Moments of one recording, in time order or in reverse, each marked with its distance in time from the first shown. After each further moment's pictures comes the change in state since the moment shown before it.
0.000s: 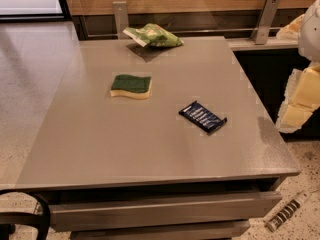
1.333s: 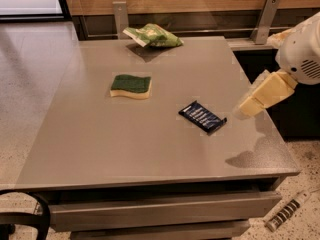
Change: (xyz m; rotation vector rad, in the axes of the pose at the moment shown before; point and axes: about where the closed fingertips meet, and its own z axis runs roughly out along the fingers) arm -0.027 -0.028 0.044 0.119 -0.305 0.255
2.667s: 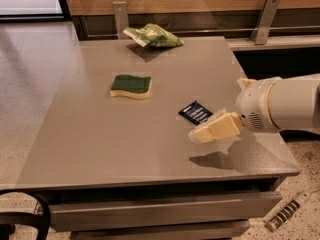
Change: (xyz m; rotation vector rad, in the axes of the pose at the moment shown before) arm 0.004 0.055 0.083 0.005 -0.210 0.235
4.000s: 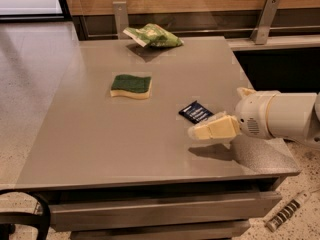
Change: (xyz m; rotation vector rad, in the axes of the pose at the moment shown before) arm 0.015 -0.012 0.027 -0.011 -0.115 0.129
